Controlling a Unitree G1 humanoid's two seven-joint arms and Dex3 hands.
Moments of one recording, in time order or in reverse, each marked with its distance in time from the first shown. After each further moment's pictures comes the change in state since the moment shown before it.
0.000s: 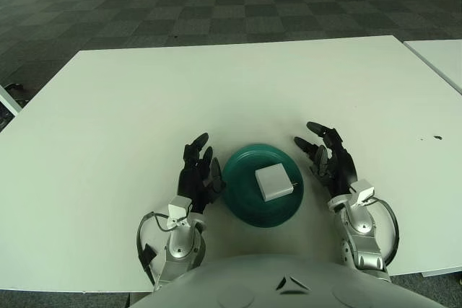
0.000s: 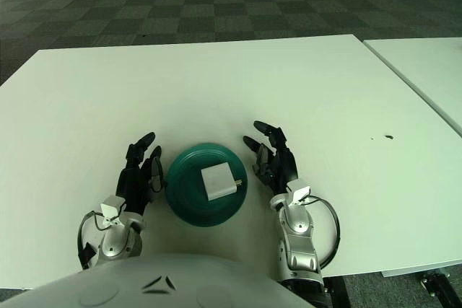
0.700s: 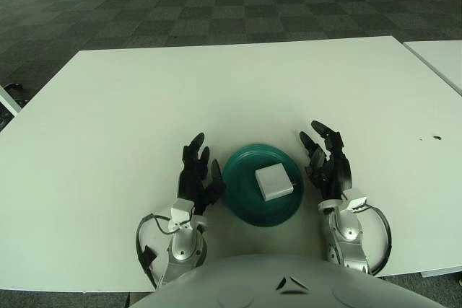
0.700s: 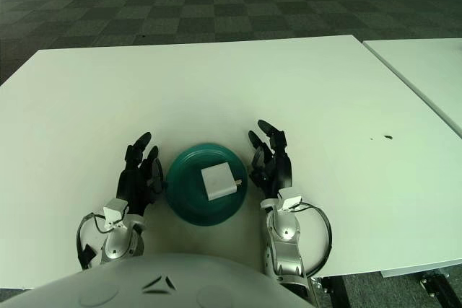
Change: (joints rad) left arm -0.006 -0.011 0.006 0.092 0.068 -0.128 0.057; right arm 0.006 0.049 0.014 0.083 -0.038 -0.163 -0.127
